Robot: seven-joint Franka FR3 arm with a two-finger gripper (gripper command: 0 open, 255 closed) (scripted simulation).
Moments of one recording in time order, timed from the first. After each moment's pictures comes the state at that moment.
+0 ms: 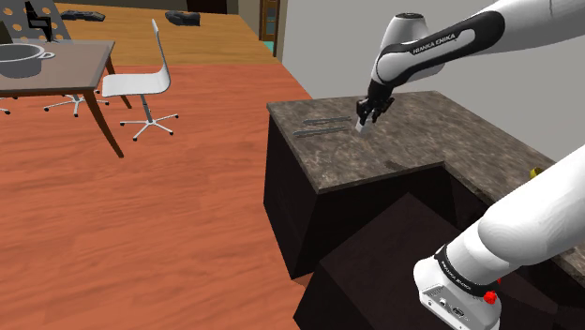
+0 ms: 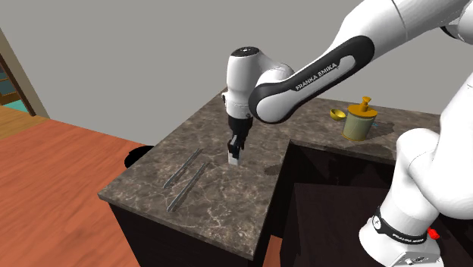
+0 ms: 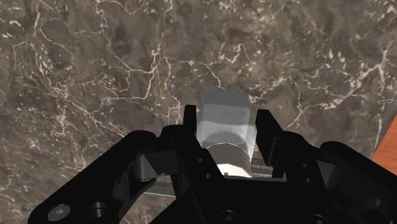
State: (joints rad) arm -0.15 -0.11 -0.13 -2.34 -0.17 2.32 0.12
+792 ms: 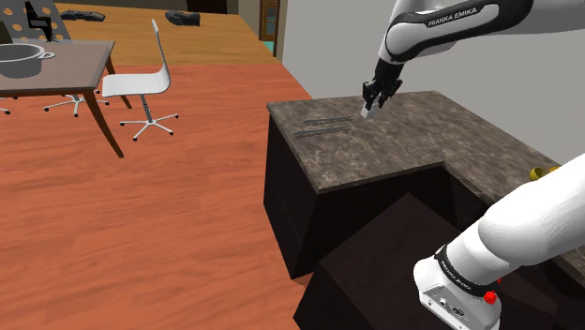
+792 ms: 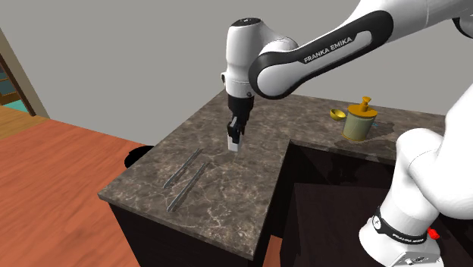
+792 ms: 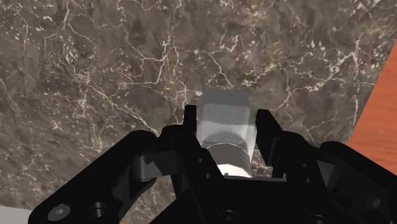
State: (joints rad) arm -0.14 -0.18 -0.12 -2.25 -0.16 2.15 0.11
